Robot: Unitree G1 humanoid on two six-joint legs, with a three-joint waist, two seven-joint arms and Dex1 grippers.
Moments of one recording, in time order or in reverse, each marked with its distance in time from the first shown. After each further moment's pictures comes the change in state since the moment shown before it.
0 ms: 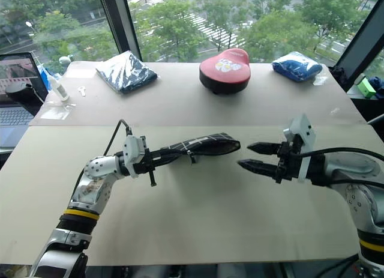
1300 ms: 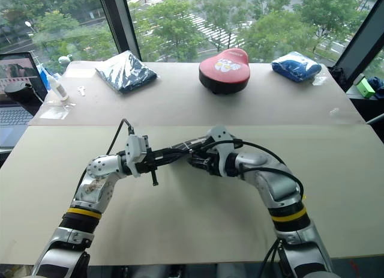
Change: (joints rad) left arm -0.013 -0.016 -0.007 0.008 -0.001 -0.002 0.001; right arm -0.389 0.482 0.423 0.211 -0.304 0.130 -0.362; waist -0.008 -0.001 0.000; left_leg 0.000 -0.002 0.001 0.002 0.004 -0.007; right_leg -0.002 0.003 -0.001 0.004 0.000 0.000
